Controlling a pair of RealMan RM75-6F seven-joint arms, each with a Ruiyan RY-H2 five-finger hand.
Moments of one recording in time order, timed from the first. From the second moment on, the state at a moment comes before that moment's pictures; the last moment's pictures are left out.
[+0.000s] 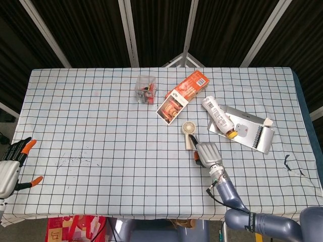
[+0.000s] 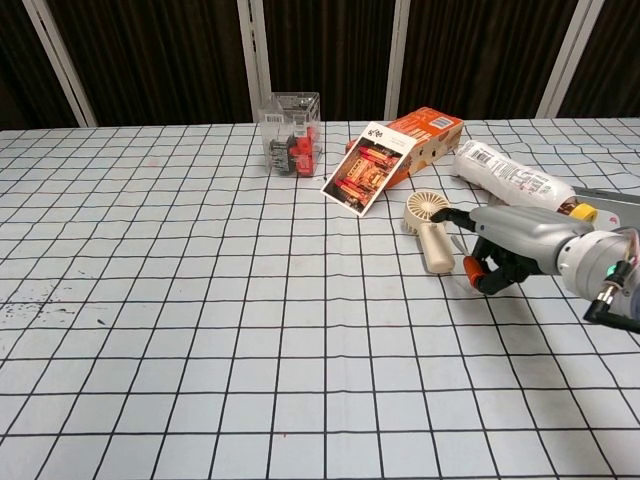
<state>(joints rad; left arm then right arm) -0.12 -1.07 -0.01 -1.66 1.53 1.44 -0.10 0.64 -1.65 0.17 -1.47 -0.92 0.99 -0.49</state>
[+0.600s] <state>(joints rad) -0.12 -1.07 -0.01 -1.66 1.53 1.43 -0.10 0.65 -1.68 0.15 -1.42 -0.90 0.98 -0.50</state>
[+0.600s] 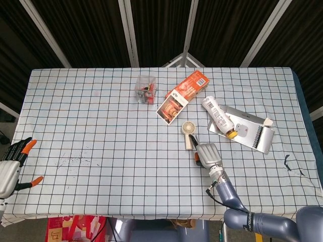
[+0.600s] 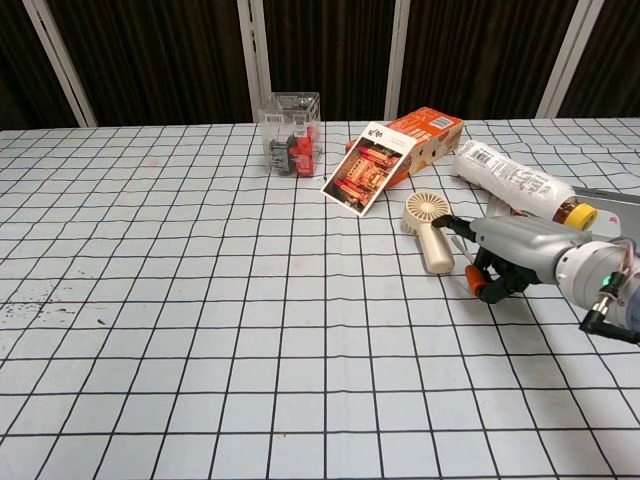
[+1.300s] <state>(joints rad) -0.12 -1.07 -0.01 -1.66 1.52 1.43 -0.11 0.64 -1.68 0.15 -1.44 -0.94 1.03 -0.49</state>
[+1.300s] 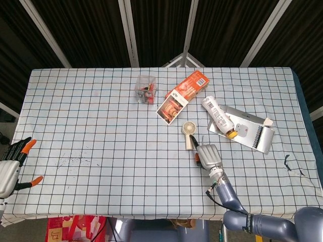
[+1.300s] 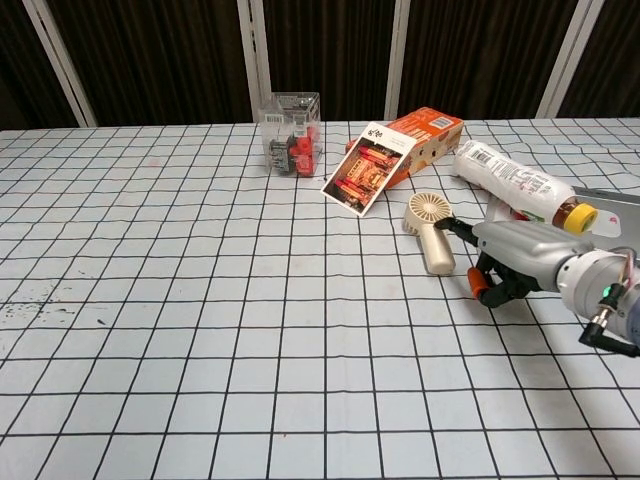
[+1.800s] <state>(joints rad) -0.11 -1.08 -0.01 -1.65 1.53 1.45 -0.10 0.55 -1.43 0.17 -1.73 -1.15 1.25 -0.45</state>
